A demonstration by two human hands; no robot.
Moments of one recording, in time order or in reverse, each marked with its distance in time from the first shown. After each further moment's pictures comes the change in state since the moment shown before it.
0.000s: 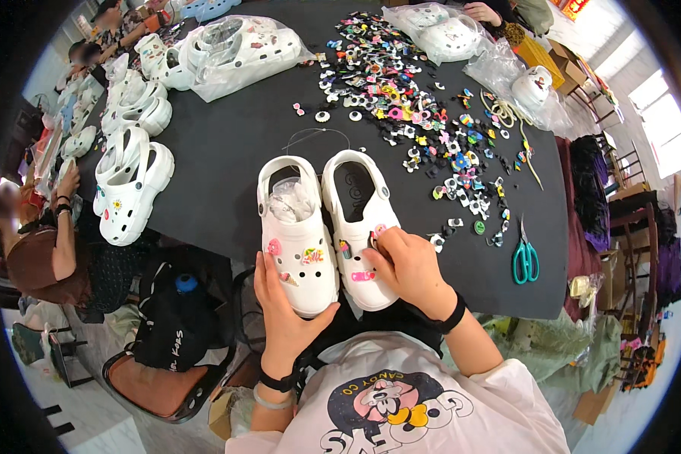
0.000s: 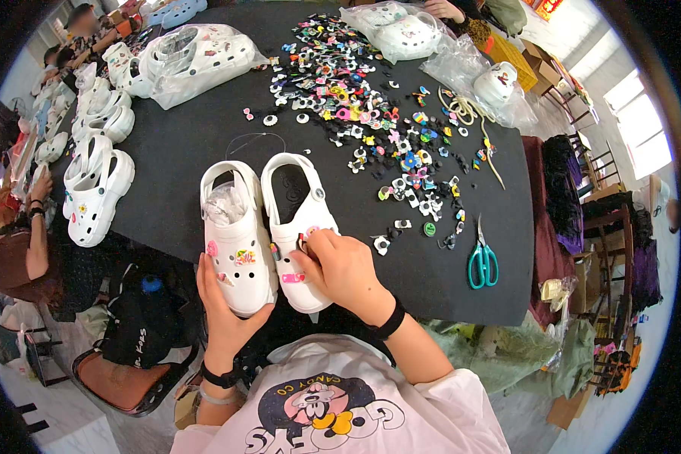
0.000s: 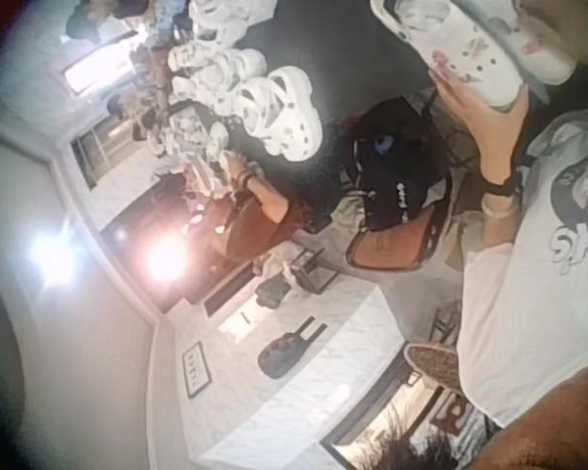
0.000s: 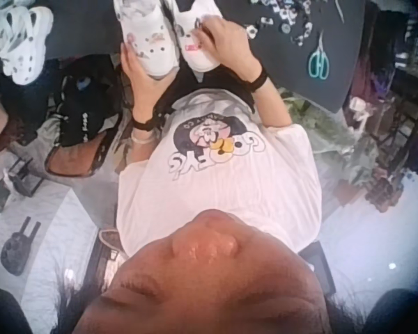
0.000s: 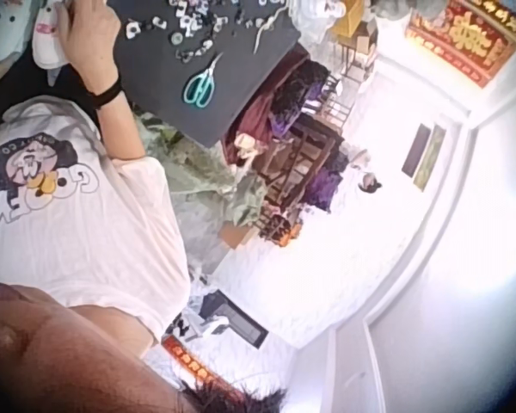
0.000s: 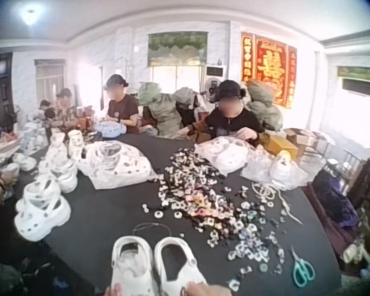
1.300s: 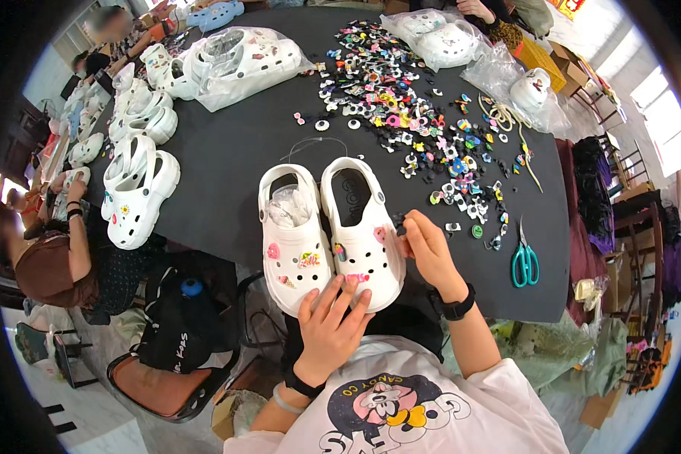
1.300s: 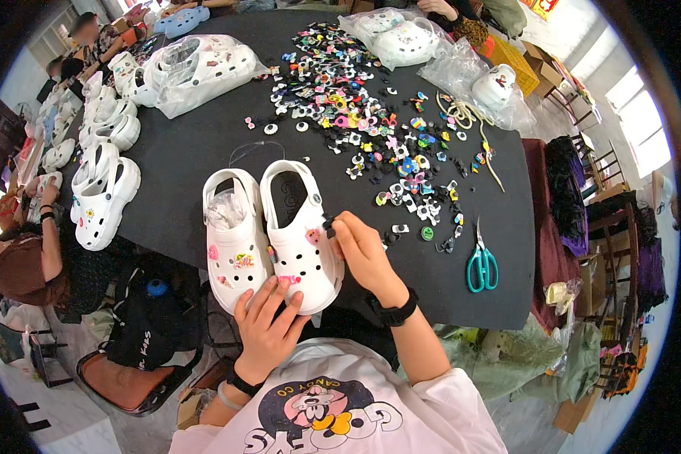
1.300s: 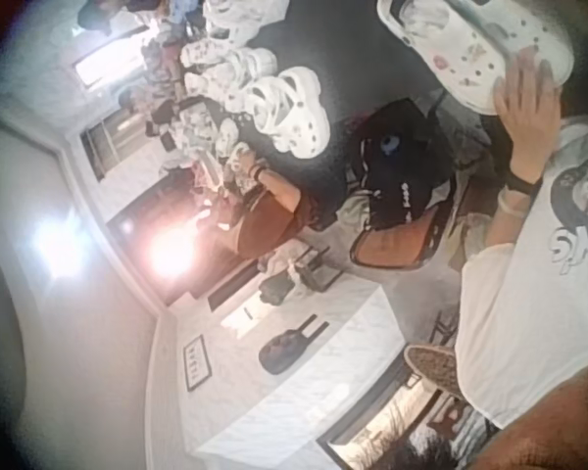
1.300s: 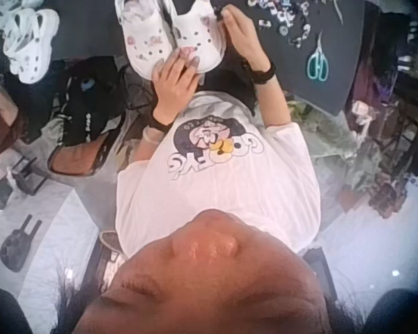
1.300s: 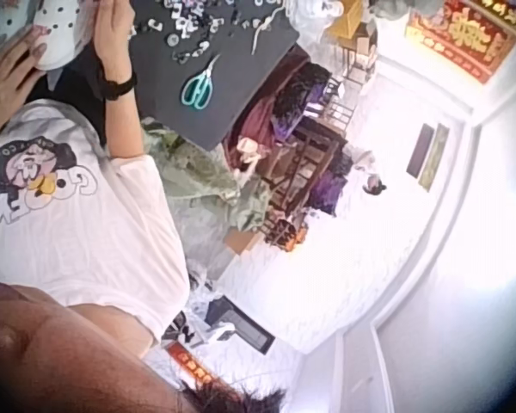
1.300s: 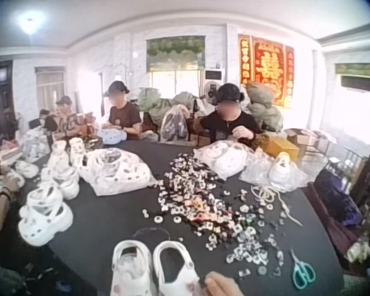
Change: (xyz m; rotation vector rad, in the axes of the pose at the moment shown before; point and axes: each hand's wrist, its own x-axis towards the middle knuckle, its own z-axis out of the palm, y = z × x) left_hand -0.019 0.043 0.035 0.257 0.047 0.439; right_hand -0.002 0.037 -0.012 0.778 -0.039 0.370
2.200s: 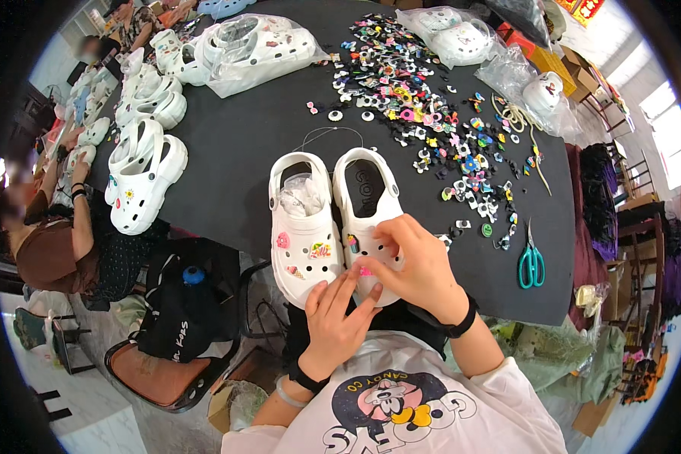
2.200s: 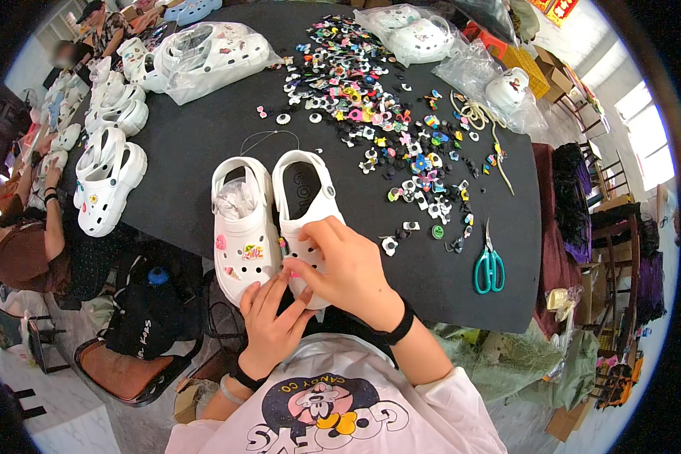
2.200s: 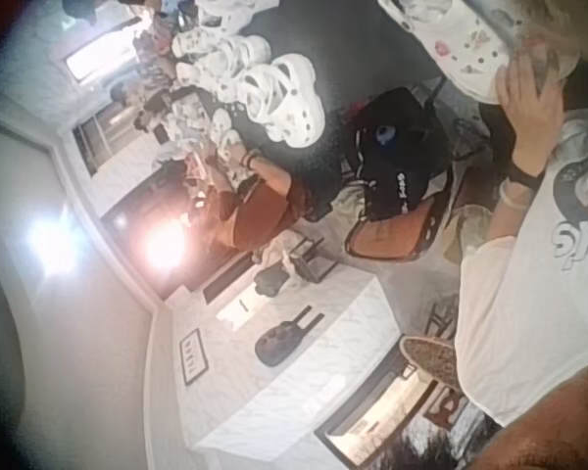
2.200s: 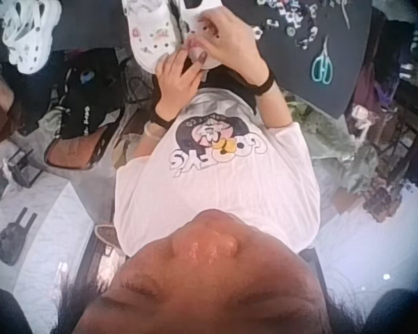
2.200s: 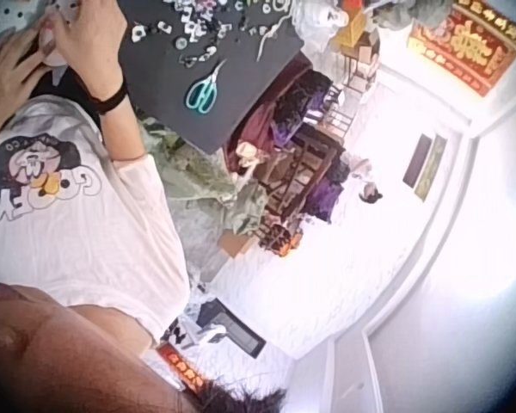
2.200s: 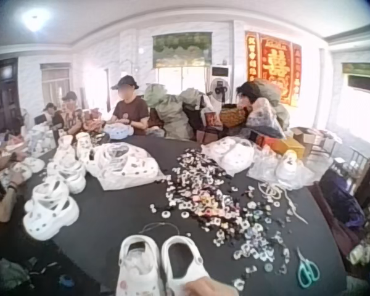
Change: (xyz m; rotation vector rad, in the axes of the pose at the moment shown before) left_hand 0.000 0.002 0.000 -0.043 -0.041 -0.089; right_hand -0.005 -0.048 0.037 -0.600 -0.038 -0.282
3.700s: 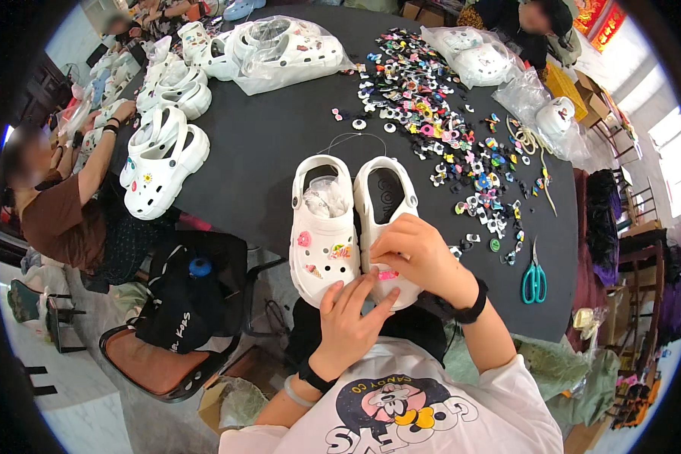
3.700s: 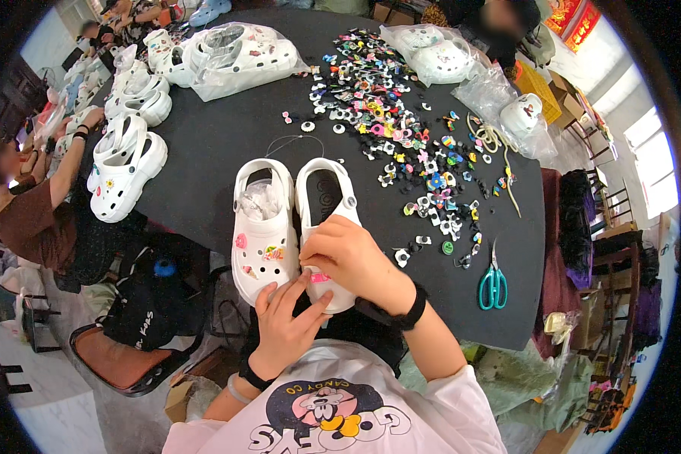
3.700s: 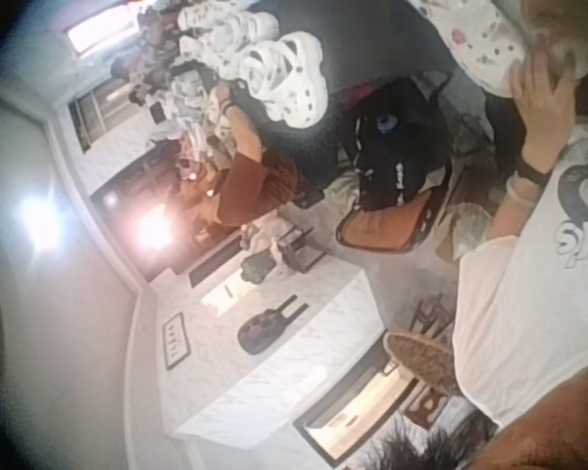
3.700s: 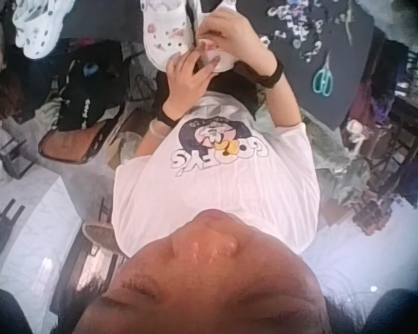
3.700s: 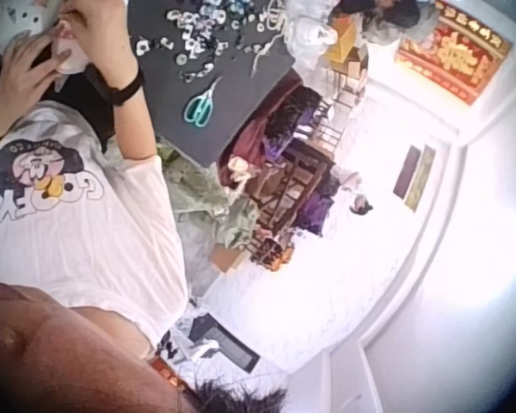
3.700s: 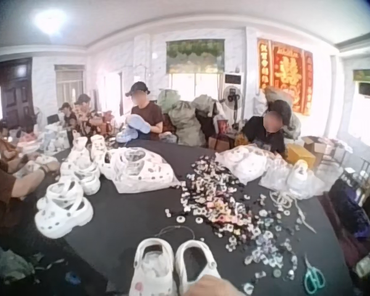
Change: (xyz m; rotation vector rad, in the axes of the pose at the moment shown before) left_hand 0.003 0.003 0.000 -0.002 0.032 -0.005; right_hand 0.031 0.012 0.002 -0.027 -0.170 -0.367
